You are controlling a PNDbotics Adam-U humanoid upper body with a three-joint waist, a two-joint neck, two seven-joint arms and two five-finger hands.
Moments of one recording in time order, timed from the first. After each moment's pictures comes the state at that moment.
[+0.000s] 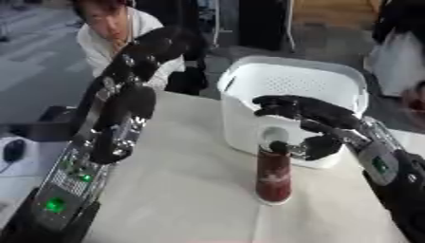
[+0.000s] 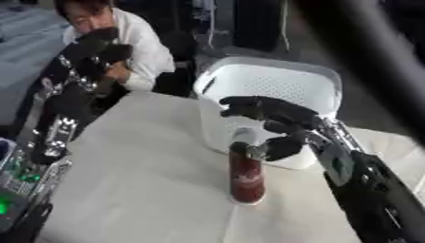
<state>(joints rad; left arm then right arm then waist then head) -0.27 0.43 -0.06 -1.98 0.08 -0.51 -0.08 -1.00 -0.19 0.33 -0.93 0.75 -0.78 0.34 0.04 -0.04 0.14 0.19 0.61</state>
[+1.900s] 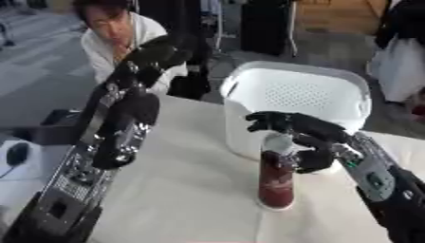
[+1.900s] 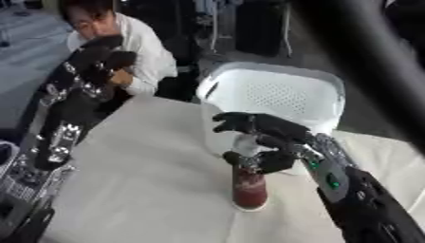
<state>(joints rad) -0.27 0.43 -0.06 -1.98 0.08 -0.51 -0.09 -0.96 -0.17 0.39 -0.97 0.64 -0.72 0.39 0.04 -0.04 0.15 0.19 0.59</state>
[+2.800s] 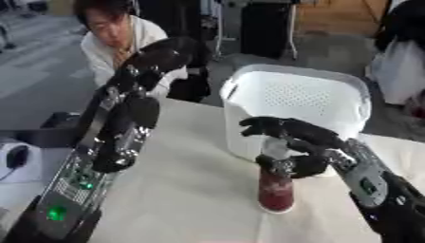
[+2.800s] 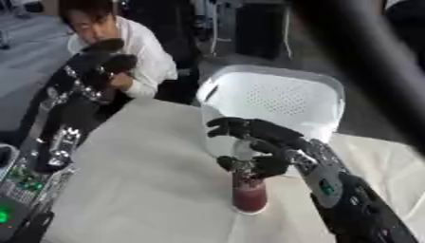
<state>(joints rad) -0.27 0.43 -0.06 -1.98 0.08 -0.51 -0.09 -0.96 -0.13 0.35 -0.94 0.69 -0.73 0.39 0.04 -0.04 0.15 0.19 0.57</state>
